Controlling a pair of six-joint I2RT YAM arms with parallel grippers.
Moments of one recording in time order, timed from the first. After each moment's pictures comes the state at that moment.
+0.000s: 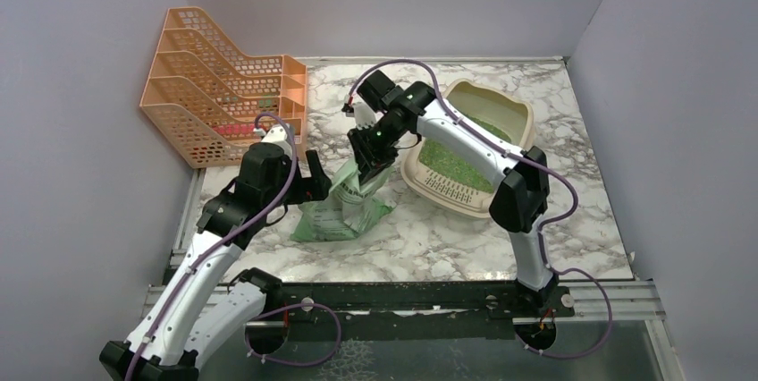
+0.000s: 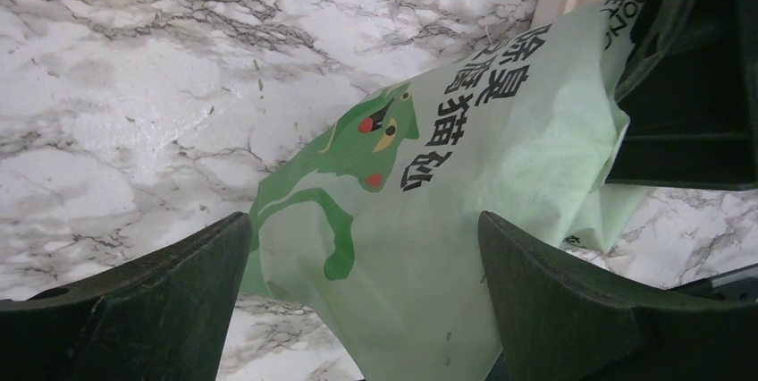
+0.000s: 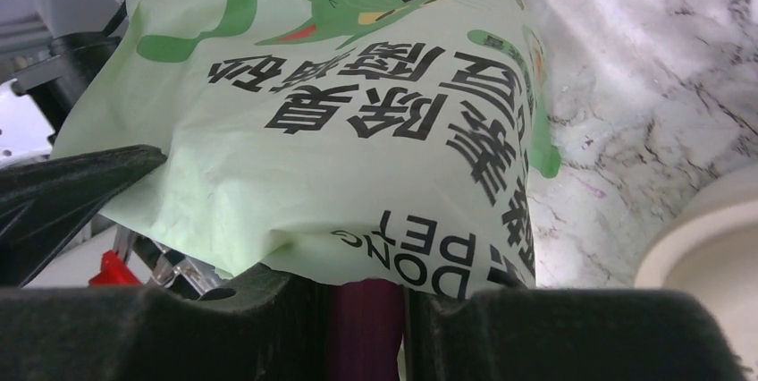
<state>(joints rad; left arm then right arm) -0.42 0.75 0.84 -0.72 -0.02 -0.48 0.82 2.08 2.07 -1.16 -0.46 0.26</state>
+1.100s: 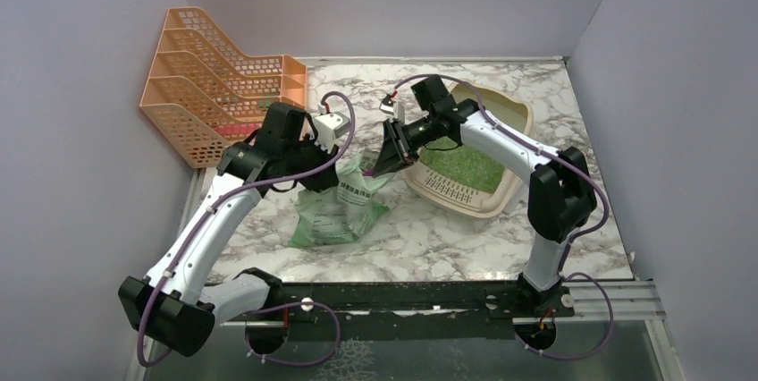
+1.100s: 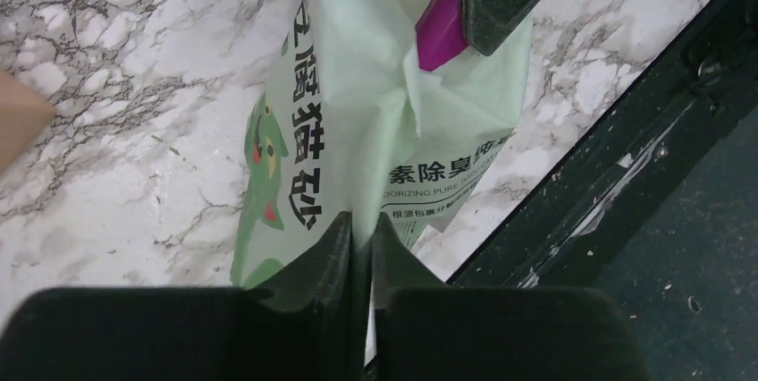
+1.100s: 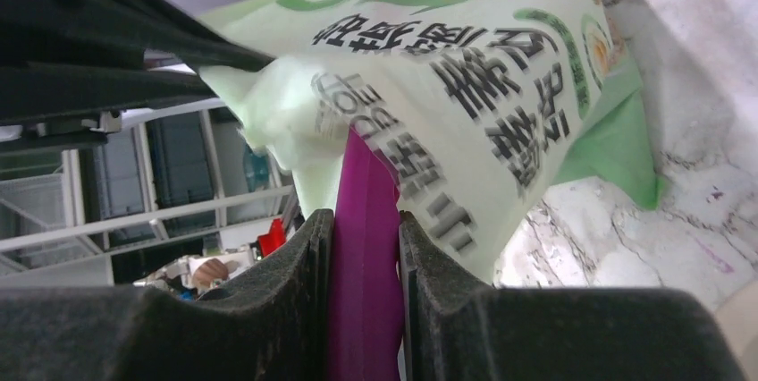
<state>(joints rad) -0.42 1.10 1.15 -0.91 0.42 0.10 0.59 1.84 1.47 -0.54 -1.05 0.43</state>
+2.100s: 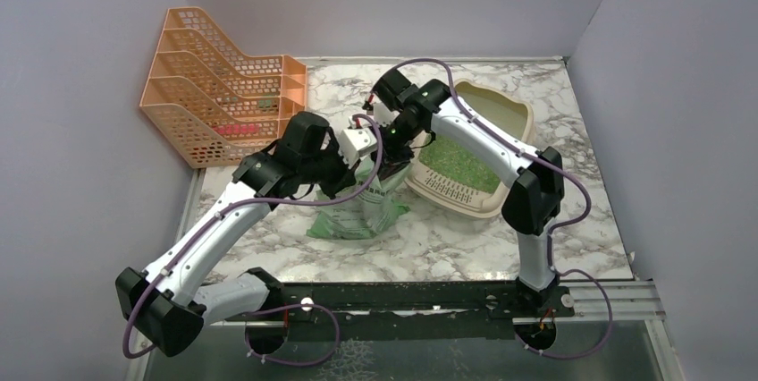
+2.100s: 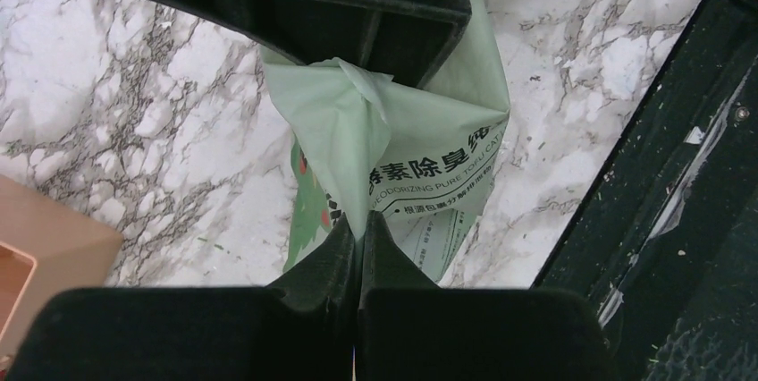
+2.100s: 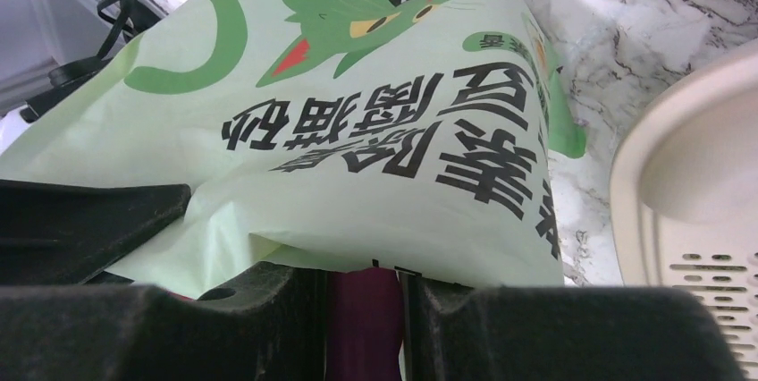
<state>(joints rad) -0.60 1.12 1.12 -0.77 0.37 0.29 0.76 1.98 1.92 -1.16 -0.42 0.35</state>
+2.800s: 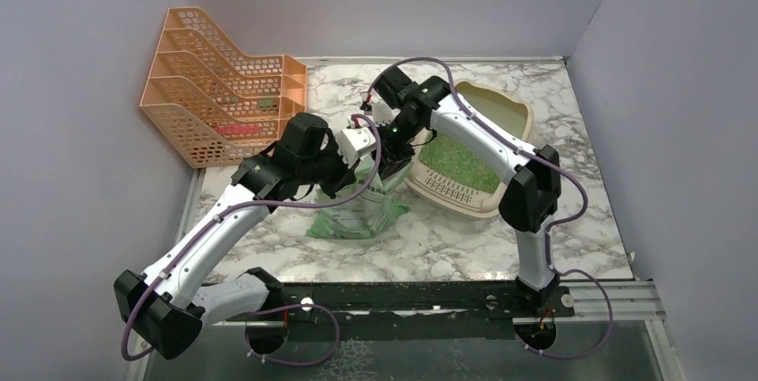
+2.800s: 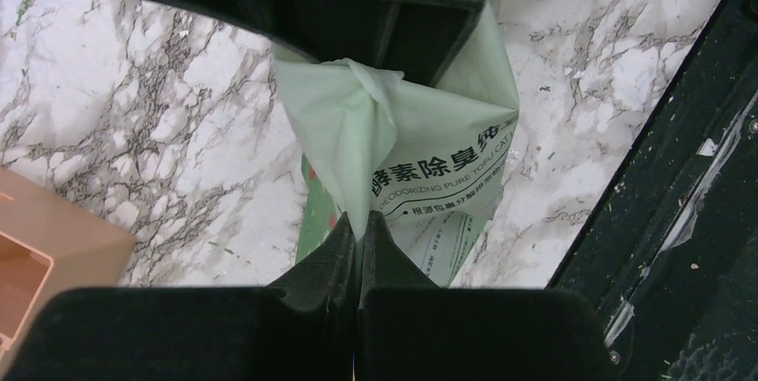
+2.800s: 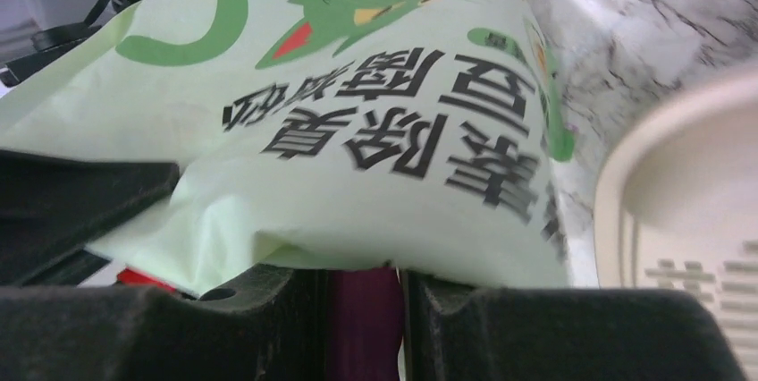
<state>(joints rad) -0.61 1.08 1.08 -0.71 0.33 0.29 0.76 2.00 1.99 -1.23 -0.45 0.28</state>
